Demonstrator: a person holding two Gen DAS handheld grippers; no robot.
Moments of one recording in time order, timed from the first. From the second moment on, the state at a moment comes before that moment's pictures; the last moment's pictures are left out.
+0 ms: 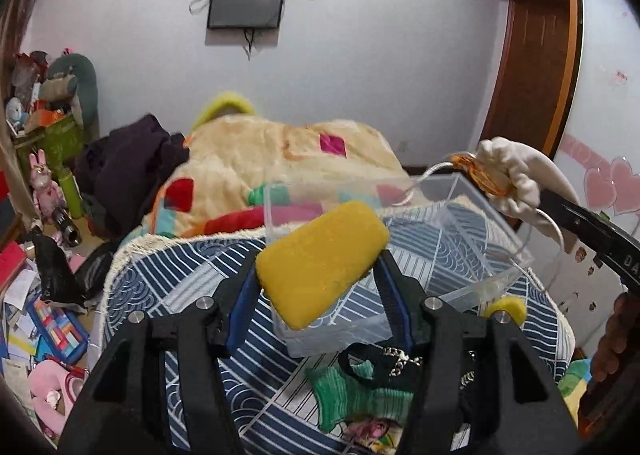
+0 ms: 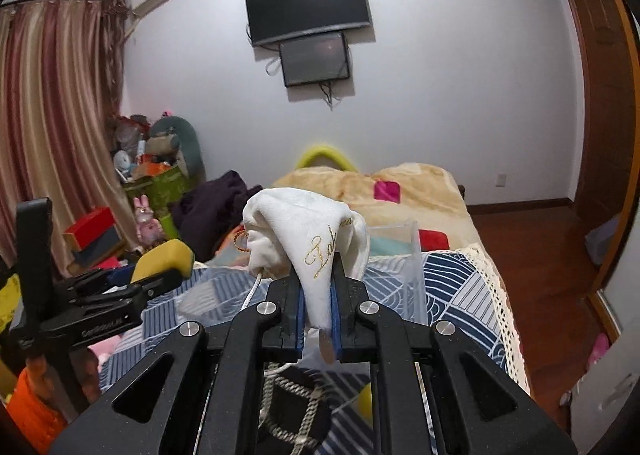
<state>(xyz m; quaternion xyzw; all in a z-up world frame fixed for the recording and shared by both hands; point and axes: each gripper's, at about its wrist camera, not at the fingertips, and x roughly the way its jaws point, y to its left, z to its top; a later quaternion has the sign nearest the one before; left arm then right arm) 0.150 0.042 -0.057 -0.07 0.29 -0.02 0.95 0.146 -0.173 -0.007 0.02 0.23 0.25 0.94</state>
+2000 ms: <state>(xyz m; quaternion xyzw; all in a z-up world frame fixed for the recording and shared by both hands) 0.127 -0.049 -0.103 -0.01 0.38 -0.10 0.92 0.144 -0.213 -0.089 -0.04 0.35 0.22 0.91</state>
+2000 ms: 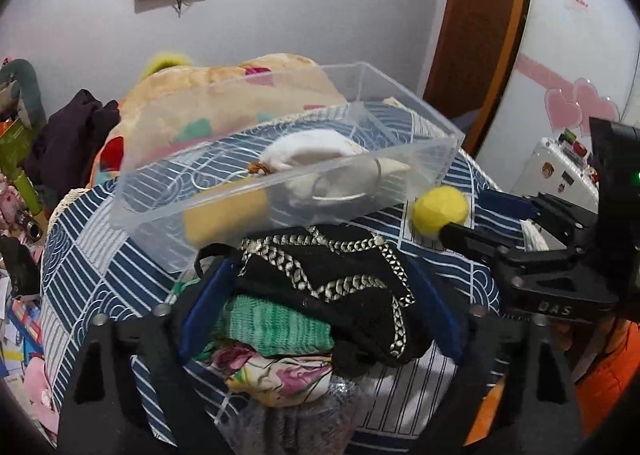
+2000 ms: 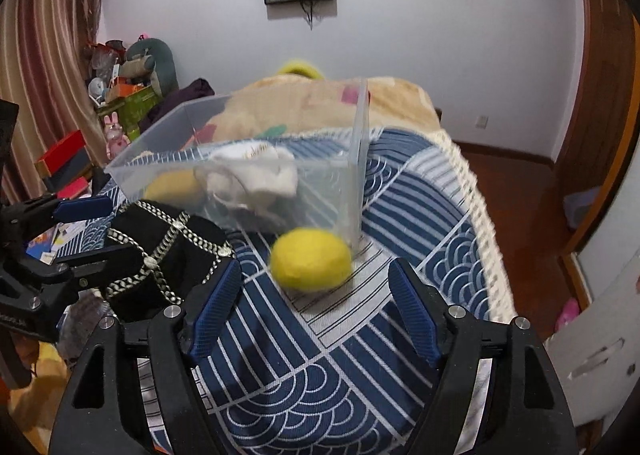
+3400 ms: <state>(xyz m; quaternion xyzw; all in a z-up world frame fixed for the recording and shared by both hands) 0.102 -0.006 -0.002 -0.02 0.21 -0.07 0.98 0.141 -0.195 -0.026 -0.01 0.26 0.27 0.93</state>
